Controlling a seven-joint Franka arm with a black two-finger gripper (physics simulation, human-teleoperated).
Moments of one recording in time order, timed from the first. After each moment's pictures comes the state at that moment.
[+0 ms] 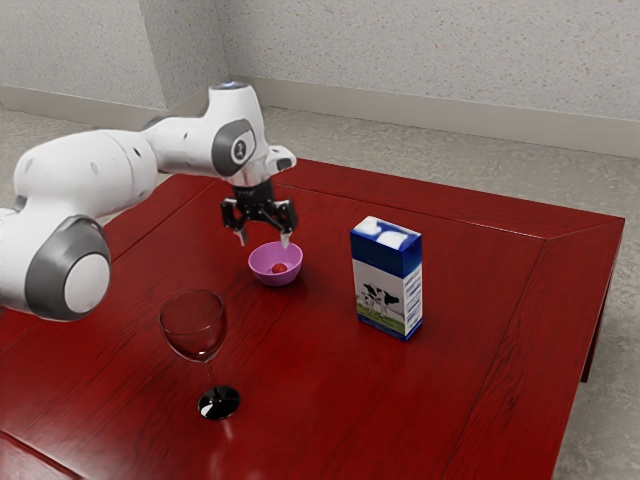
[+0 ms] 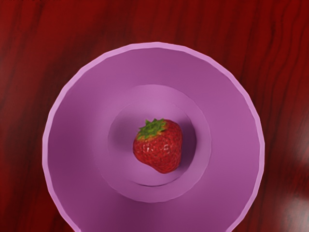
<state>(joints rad) -0.01 0.79 0.11 -1.14 -0.13 1.90 -0.11</state>
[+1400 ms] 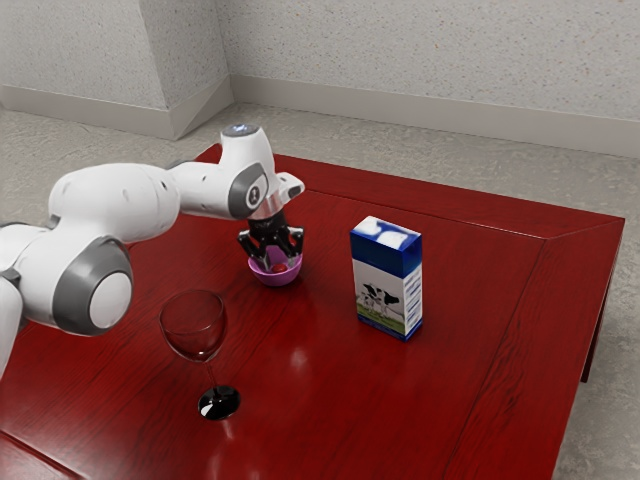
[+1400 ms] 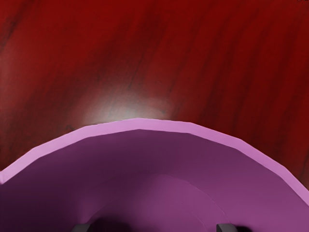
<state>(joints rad) -0.01 0.92 0.11 -1.15 -0.13 2.16 -0.28</state>
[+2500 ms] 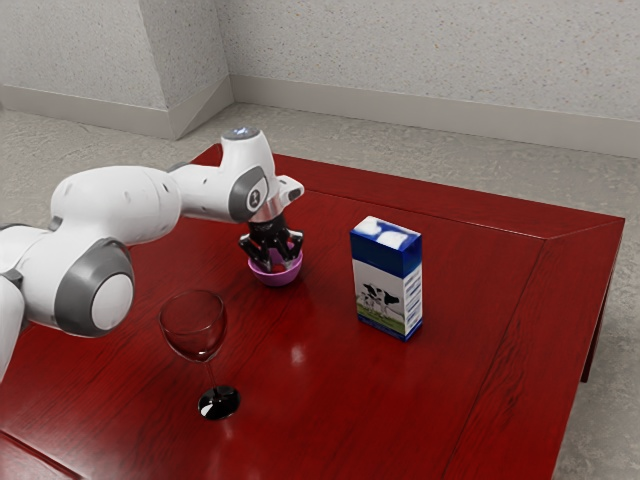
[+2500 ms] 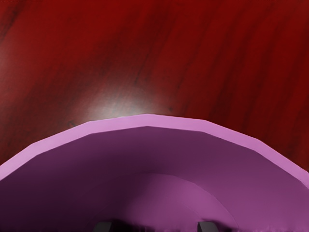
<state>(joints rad) -0.01 0.93 0.11 -1.15 -0.13 2.16 -0.30</state>
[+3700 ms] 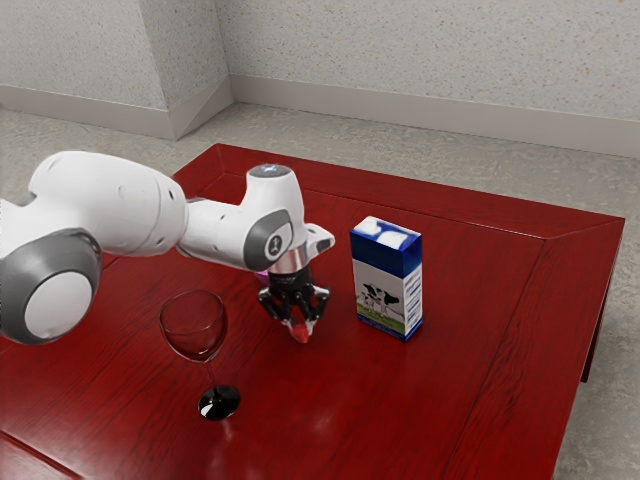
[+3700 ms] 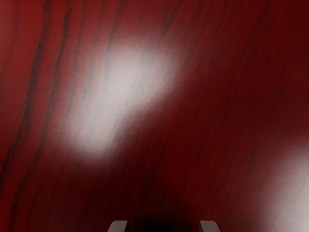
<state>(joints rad) -0.35 0.56 0.24 -1.77 -0.22 2.28 -0.36</state>
